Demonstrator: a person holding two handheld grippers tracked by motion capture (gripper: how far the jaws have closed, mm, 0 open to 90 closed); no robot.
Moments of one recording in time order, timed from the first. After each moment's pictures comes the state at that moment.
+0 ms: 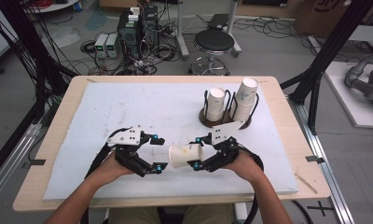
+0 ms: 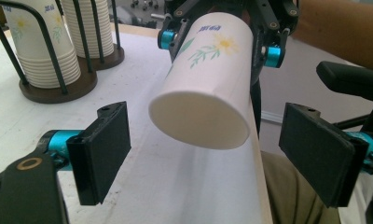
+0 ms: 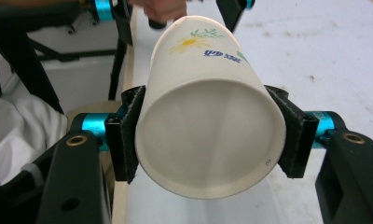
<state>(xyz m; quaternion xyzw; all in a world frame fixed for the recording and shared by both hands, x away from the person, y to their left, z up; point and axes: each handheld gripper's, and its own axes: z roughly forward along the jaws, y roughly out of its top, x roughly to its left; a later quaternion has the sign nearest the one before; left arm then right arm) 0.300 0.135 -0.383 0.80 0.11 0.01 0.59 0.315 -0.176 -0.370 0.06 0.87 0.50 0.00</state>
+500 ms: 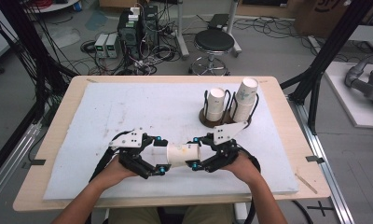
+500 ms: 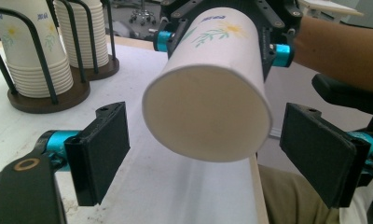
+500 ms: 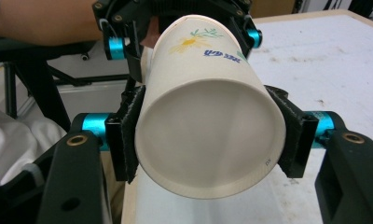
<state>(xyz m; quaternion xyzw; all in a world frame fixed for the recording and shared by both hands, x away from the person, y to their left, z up) 0.300 0.128 -0.392 0.78 0.10 0.01 0.61 0.313 -0.175 -0.373 0.06 0.84 0.54 -0.01</state>
